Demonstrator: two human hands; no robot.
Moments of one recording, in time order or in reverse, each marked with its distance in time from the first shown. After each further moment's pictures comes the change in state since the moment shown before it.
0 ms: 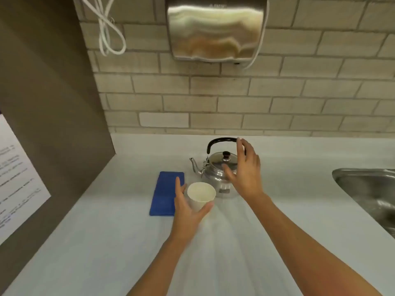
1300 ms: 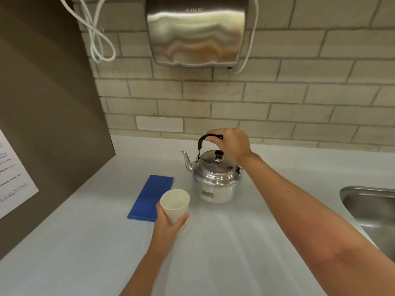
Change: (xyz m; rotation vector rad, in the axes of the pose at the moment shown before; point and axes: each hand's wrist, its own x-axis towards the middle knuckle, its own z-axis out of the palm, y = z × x) left_hand -0.005 -0.026 0.033 0.073 0.143 -0.105; right_hand 0.115 0.033 -0.024 0.207 -0.183 -0.202
